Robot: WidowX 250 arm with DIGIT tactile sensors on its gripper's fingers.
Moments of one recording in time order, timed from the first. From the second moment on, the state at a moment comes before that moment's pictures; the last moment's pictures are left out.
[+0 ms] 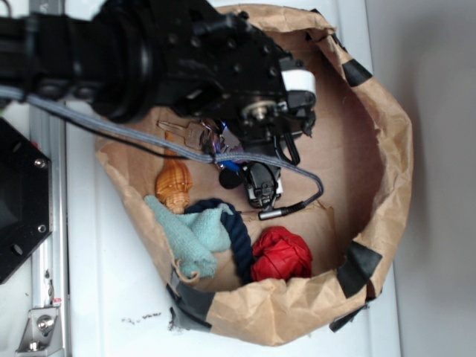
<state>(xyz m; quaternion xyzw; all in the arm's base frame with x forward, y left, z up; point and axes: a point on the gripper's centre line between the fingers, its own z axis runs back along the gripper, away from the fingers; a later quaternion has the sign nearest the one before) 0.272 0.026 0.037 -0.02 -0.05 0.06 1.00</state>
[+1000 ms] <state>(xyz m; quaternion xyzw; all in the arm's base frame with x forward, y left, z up) 0.256 0.021 0.021 0.00 -0.03 0.04 1.00</state>
